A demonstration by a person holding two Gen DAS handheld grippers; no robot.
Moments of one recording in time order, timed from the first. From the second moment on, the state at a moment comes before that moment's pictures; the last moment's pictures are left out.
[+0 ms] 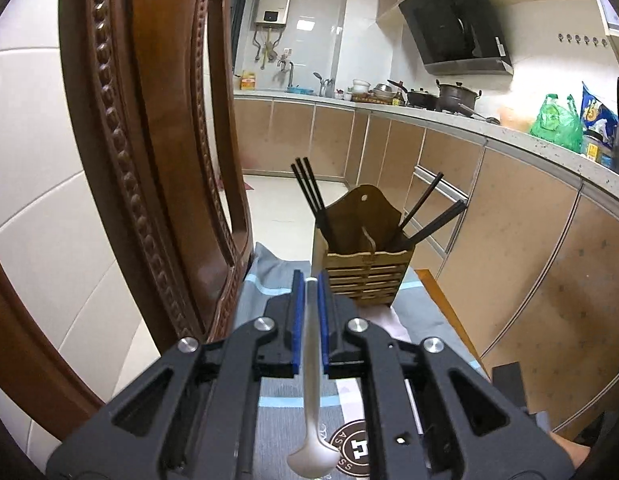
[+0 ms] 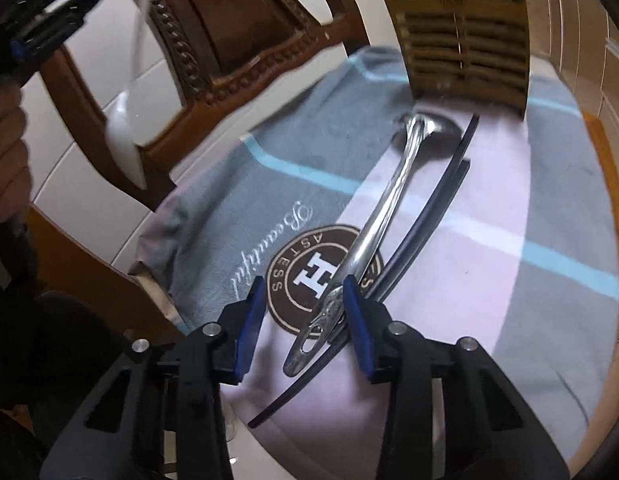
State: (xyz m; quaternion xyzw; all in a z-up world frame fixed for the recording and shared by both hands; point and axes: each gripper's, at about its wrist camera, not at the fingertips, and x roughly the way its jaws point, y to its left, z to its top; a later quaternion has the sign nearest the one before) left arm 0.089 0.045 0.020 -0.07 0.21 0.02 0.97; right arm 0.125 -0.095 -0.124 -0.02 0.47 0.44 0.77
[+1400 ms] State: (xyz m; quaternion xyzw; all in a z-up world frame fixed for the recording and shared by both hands) left arm 0.095 0.066 0.013 -0.10 0.21 0.01 0.97; right arm 0.215 -0.101 -0.063 0.16 0.38 0.40 0.82
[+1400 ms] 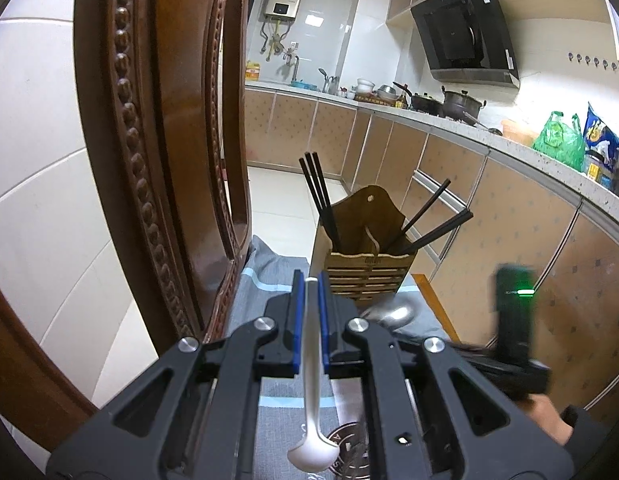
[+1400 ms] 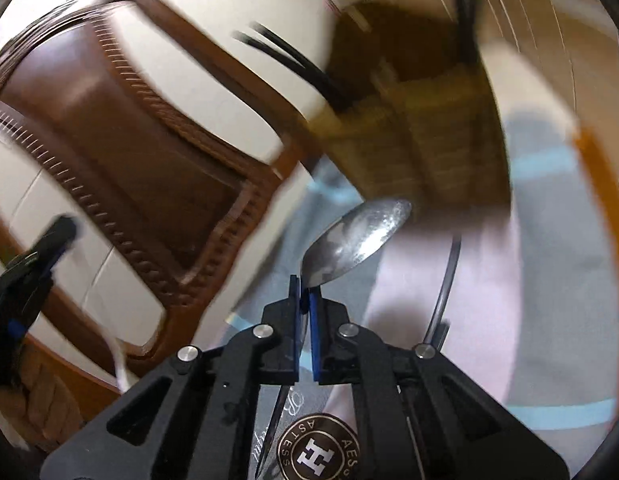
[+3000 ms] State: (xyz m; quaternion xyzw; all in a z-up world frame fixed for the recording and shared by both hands) left arm 0.091 0.060 0.015 -0.11 0.19 0.00 0.98; right arm 0.229 -0.108 0.118 0.01 0.01 0.08 1.00
